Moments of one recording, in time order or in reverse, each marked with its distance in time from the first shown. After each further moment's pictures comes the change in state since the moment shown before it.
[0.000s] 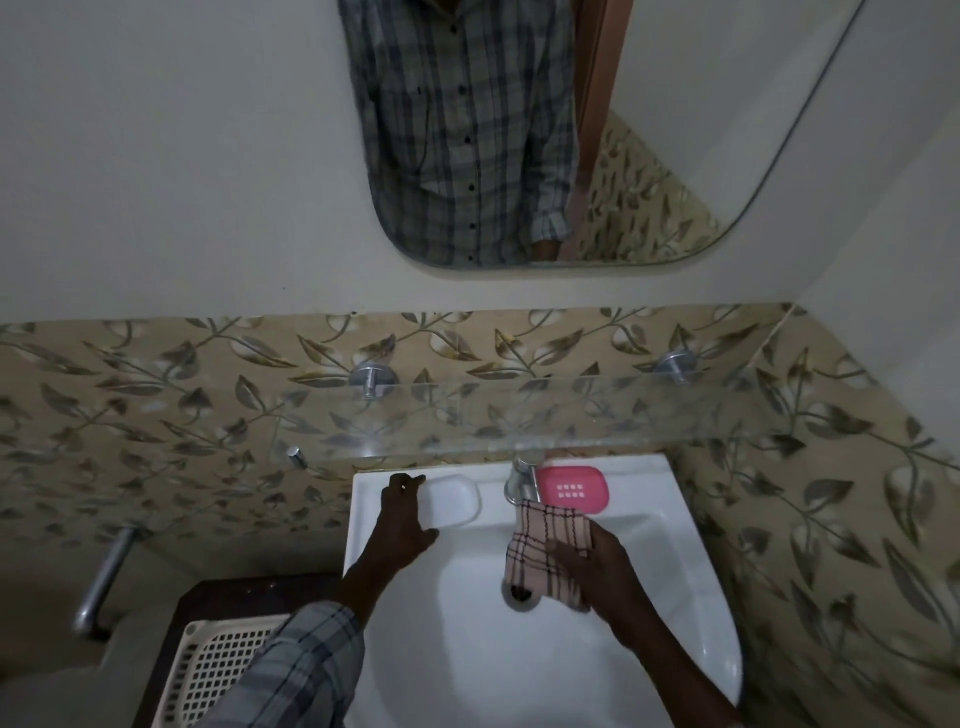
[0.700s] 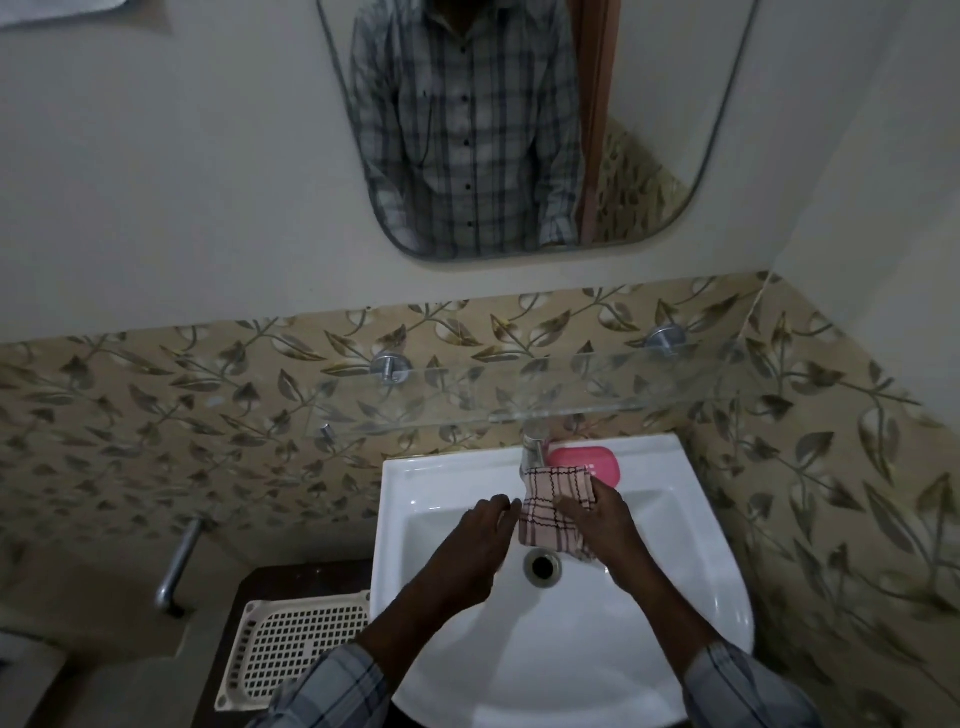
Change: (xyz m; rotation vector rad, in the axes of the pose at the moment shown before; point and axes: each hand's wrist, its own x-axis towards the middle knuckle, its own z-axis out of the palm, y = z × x) left_hand -0.102 0.076 0.014 0.512 0.008 0.661; right_hand 0.008 0.004 0.001 0.164 0.028 -0.037
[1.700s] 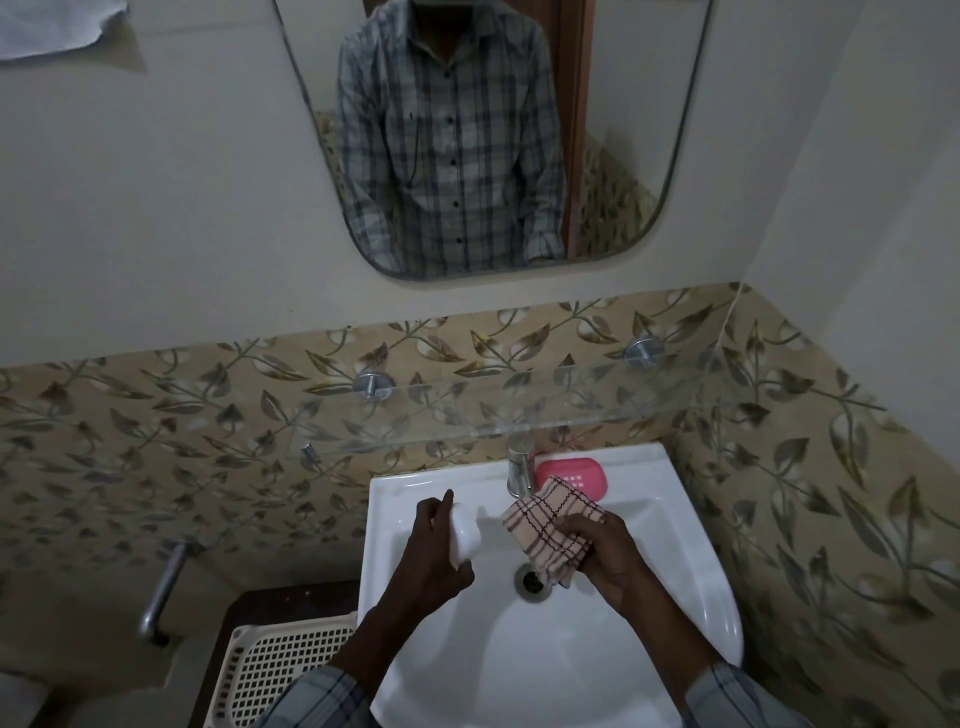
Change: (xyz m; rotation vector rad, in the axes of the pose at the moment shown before) left_hand -0.006 -0.027 0.012 -0.445 0.090 -0.494; right_hand -0.012 -0.008 -0.014 0.591 -0.047 0.315
